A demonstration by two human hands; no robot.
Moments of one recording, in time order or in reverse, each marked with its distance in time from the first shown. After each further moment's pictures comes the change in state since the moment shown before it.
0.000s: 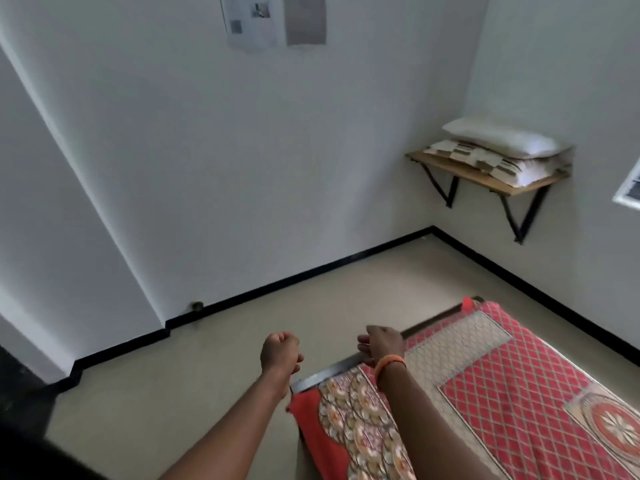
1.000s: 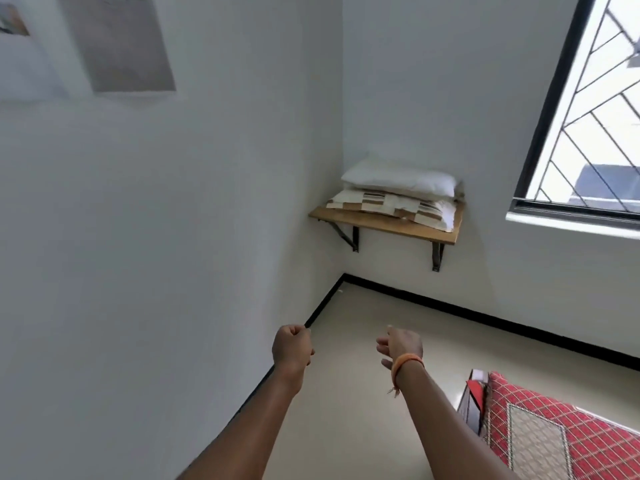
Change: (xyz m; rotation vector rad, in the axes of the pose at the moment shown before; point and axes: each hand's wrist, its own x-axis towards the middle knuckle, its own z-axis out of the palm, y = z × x) left_hand 0.519 0.360 0.282 0.183 -0.592 0.229; right_hand 0.470 -0.309 0.185 0.325 0.573 0.004
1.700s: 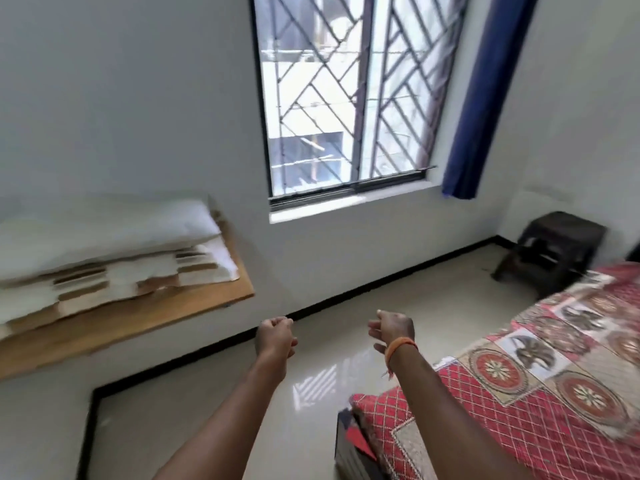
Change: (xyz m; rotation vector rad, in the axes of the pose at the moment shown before) left_hand 0.260 0.122 0.511 0.255 -0.840 -0.012; right_hand 0.331 -0.183 -0.193 0.435 0.837 -0.002
